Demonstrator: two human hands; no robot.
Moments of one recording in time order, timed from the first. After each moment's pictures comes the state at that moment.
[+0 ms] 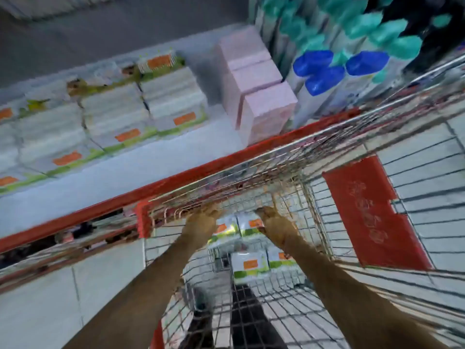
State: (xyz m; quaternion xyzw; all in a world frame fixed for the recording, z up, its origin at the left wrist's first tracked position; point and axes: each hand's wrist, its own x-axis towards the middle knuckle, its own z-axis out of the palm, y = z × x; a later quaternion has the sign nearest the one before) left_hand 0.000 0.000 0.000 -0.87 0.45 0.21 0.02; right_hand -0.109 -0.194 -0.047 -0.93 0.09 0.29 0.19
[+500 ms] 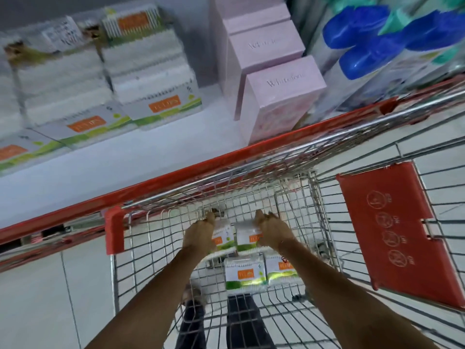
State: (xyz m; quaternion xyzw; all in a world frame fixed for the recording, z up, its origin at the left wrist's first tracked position) left_hand -0.014 -0.020 -0.089 -0.88 0.23 0.42 0.02; right_hand -0.092 -0.208 -0.104 -0.90 0.10 0.38 0.19
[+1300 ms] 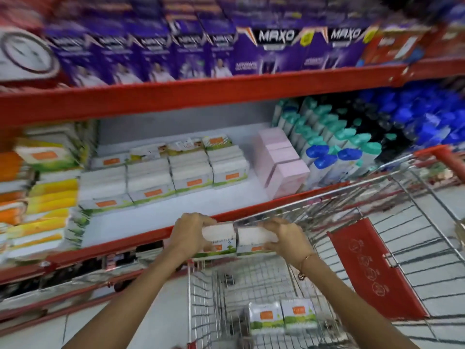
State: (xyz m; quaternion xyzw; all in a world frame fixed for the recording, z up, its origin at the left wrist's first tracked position) left_hand 0.036 0.094 0.163 -0.92 0.20 0.22 -0.25; right_hand -0.067 -0.127 0.162 -0.97 0.09 0.12 0.18
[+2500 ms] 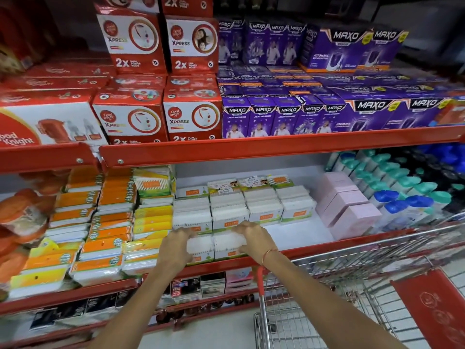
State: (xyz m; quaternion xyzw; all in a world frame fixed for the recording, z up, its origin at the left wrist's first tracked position) left_hand 0.117 0.294 0.172 -0.97 0.12 0.12 -0.17; right_hand 0.085 0.082 0.166 -0.98 -0.03 0.09 0.17
